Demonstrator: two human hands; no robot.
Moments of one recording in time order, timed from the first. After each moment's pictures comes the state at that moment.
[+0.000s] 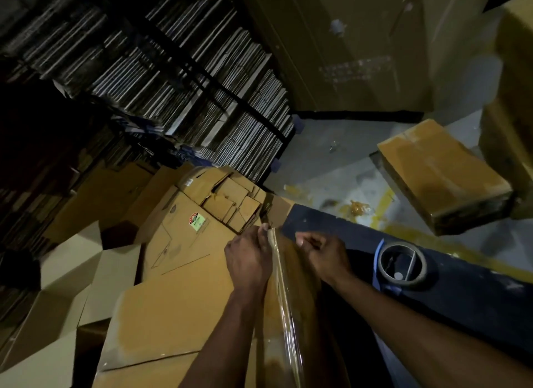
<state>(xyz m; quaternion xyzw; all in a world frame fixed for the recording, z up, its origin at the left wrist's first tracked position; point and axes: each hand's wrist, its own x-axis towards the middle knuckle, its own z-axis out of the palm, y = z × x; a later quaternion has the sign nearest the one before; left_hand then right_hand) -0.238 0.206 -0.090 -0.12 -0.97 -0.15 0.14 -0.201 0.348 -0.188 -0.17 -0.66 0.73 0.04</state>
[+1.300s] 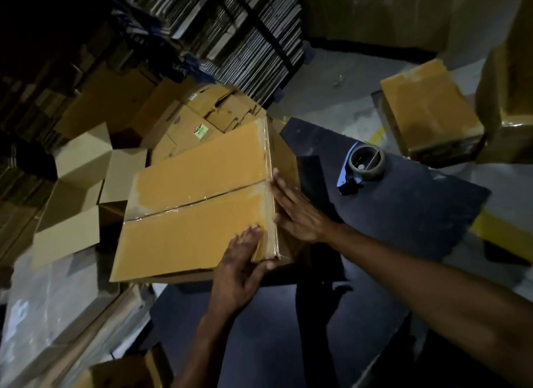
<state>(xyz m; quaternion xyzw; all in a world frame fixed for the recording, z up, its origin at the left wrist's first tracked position) 0.074 0.116 -0.069 -0.20 -0.95 -0.24 0.00 -0.029 0.322 -0.171 0.26 -0.82 0.51 0.03</state>
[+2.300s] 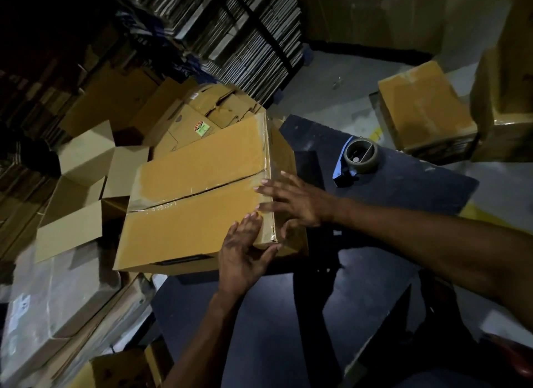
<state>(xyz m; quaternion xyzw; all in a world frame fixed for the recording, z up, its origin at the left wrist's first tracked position) 0.078 0.127 -0.088 -0.18 -0.96 -0.15 0.11 -0.035 0.352 -0.158 0.48 -0.83 0.26 0.14</state>
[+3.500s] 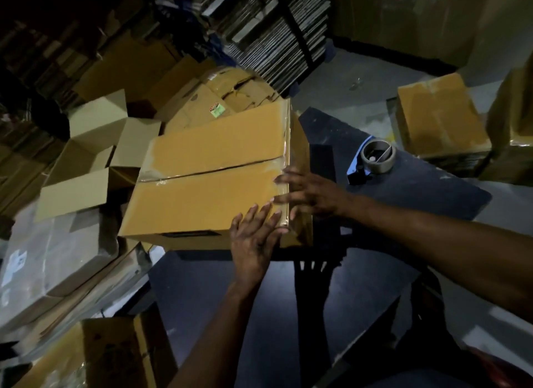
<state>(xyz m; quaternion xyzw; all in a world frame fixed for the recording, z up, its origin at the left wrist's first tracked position) 0.096 0.126 -0.111 -0.17 -0.95 -0.14 0.20 -0.035 0.346 -0.159 0.50 -0.78 0.34 0.18</state>
